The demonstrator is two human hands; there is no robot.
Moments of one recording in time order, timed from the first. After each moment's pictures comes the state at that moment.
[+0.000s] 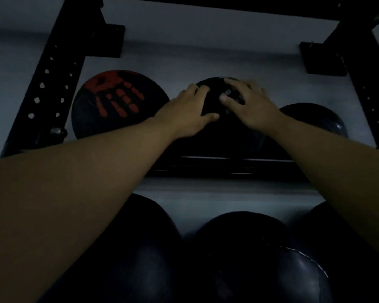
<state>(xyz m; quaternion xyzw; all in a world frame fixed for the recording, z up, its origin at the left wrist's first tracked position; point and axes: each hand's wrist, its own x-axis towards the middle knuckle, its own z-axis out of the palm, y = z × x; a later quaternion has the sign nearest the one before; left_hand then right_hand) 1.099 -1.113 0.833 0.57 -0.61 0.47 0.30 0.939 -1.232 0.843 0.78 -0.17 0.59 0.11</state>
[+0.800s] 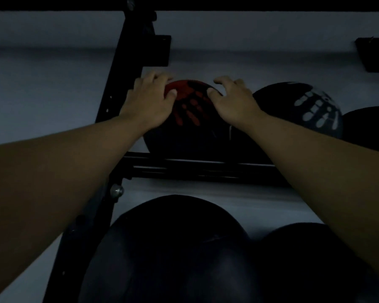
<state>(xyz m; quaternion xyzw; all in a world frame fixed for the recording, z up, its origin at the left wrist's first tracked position) 1.253 -0.966 0.838 0.60 -0.45 0.53 0.40 1.094 -1.101 0.851 0.79 -0.11 0.61 0.02</state>
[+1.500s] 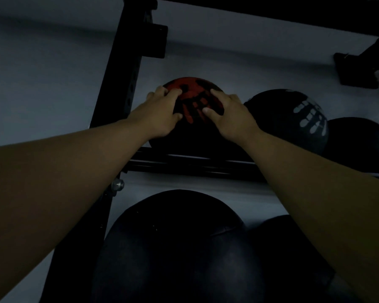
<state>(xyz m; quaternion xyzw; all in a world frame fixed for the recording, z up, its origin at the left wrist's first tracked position) 1.265 -0.962 0.818 0.63 -0.55 0.42 0.36 1.108 -1.092 0.824 0.81 -0.14 0.57 0.07</state>
